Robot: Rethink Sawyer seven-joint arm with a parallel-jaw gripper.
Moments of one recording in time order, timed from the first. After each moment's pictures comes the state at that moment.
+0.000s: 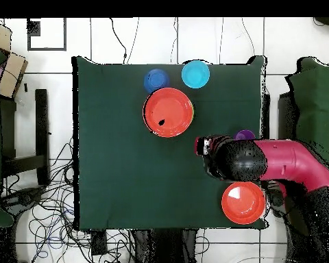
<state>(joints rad) -0.97 -0.92 0.73 1.85 -0.50 0.76 1.82</state>
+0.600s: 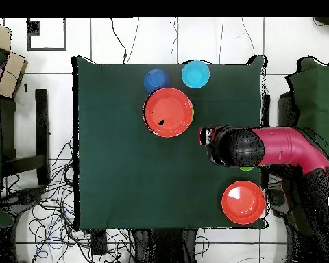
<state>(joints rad) -0.97 -0.79 0.74 1.75 -0.61 0.76 1.82</state>
